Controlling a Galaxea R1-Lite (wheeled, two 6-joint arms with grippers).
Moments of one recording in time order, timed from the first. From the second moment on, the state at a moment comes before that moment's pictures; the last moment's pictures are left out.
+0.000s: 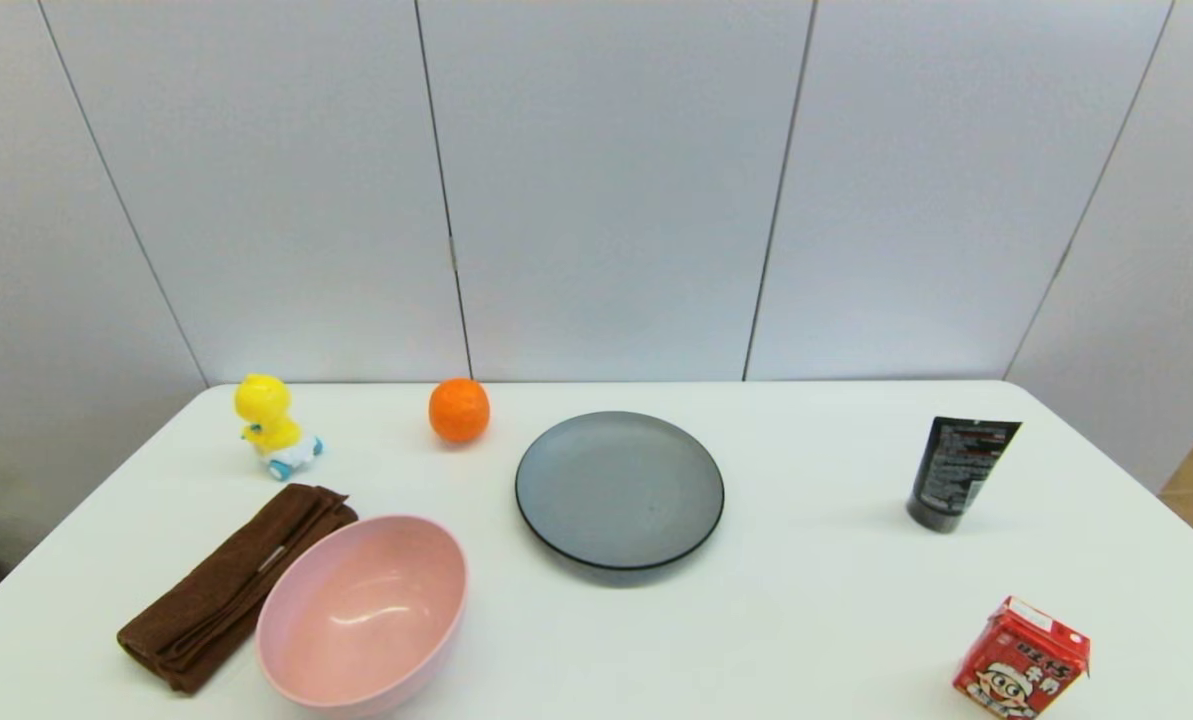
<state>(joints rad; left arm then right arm) 0.01 0.00 0.00 0.00 0.00 -0.01 0.00 0.00 0.00 0.00 0.02 -0.03</state>
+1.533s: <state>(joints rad) 0.01 0.00 0.00 0.00 0.00 -0.01 0.00 0.00 0.00 0.00 0.02 -0.03</state>
